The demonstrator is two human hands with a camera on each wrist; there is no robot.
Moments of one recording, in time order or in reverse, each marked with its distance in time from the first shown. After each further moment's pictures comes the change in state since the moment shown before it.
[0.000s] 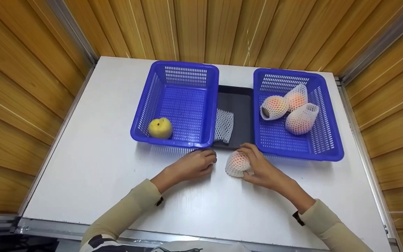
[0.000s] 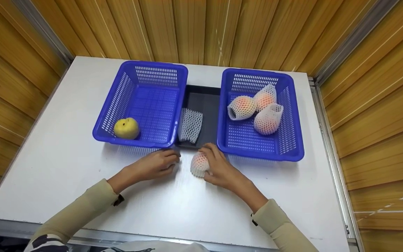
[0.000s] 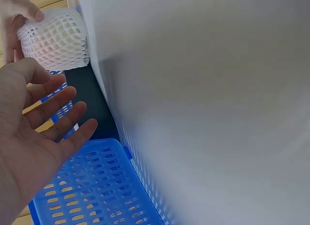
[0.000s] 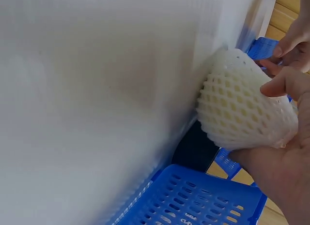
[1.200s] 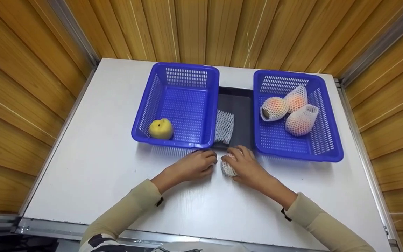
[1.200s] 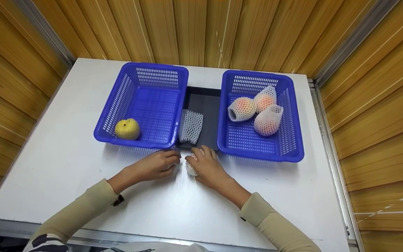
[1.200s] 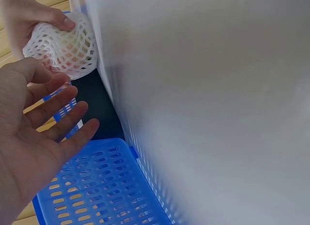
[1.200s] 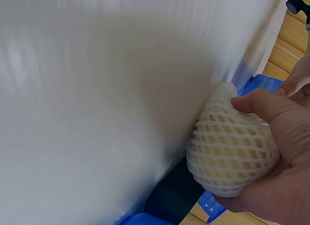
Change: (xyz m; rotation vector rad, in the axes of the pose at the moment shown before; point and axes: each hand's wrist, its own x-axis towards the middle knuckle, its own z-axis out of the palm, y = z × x) left_hand 0.000 0.000 -0.002 0.030 0.006 0.017; right_hand 0.026 -0.015 0.028 -0.417 -0.058 -0.059
